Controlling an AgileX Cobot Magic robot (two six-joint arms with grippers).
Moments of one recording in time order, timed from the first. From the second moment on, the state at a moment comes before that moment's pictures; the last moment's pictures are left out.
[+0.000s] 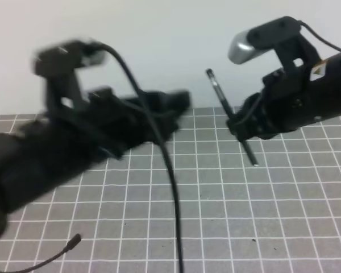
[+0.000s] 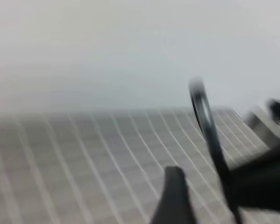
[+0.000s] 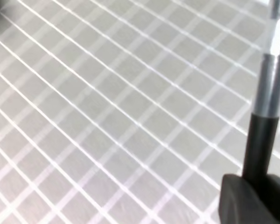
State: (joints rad) left arm -0.67 1.16 -0.87 -1.78 0.08 1.18; right arm 0.50 1.48 -1.36 0.25 0.69 -0.40
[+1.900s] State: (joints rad) left arm -0.67 1.07 -0.61 -1.76 0.15 1.77; right arm 0.44 1.26 -1.06 0.23 0.53 -0.41
